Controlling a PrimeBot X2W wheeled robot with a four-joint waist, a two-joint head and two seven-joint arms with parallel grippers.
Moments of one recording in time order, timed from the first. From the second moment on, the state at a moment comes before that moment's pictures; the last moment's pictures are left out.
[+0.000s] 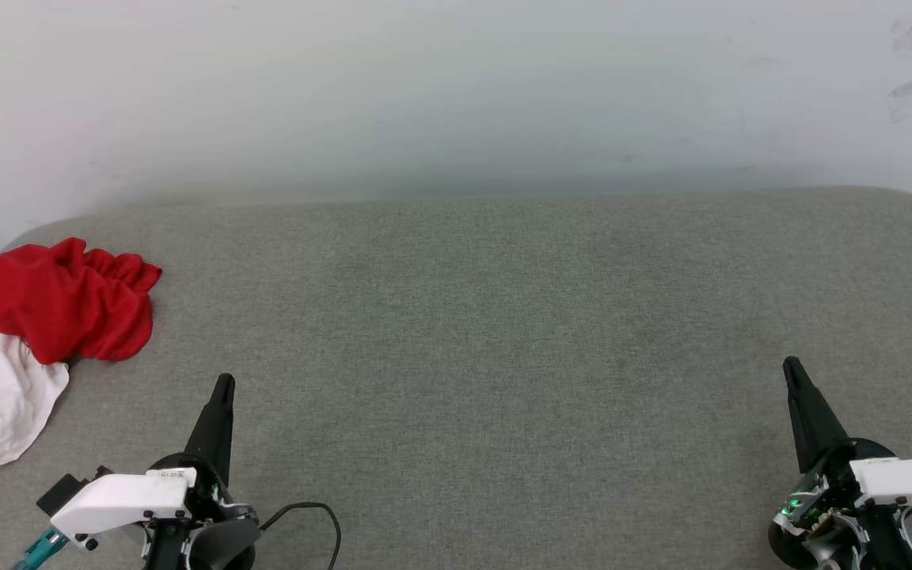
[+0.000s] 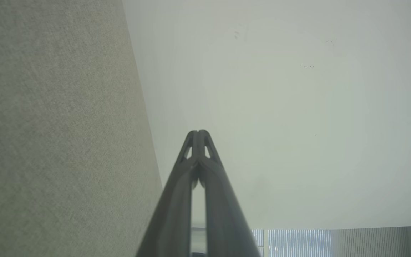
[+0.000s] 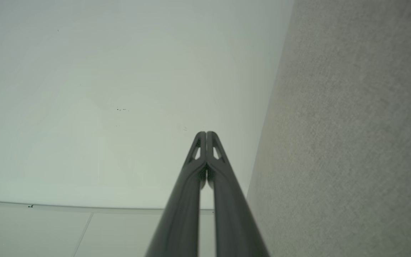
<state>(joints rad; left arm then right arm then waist) -0.11 0.05 0.11 0.25 -1.61 -0.13 0.11 -0.10 -0.05 -0.11 0.25 1.61 0.13 0.11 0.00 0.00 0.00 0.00</state>
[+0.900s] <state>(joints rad) -0.04 0.05 0.15 0.25 -1.48 -0.13 0.02 -0.06 -0.05 -0.09 0.27 1.44 0.13 0.02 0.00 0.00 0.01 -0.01</state>
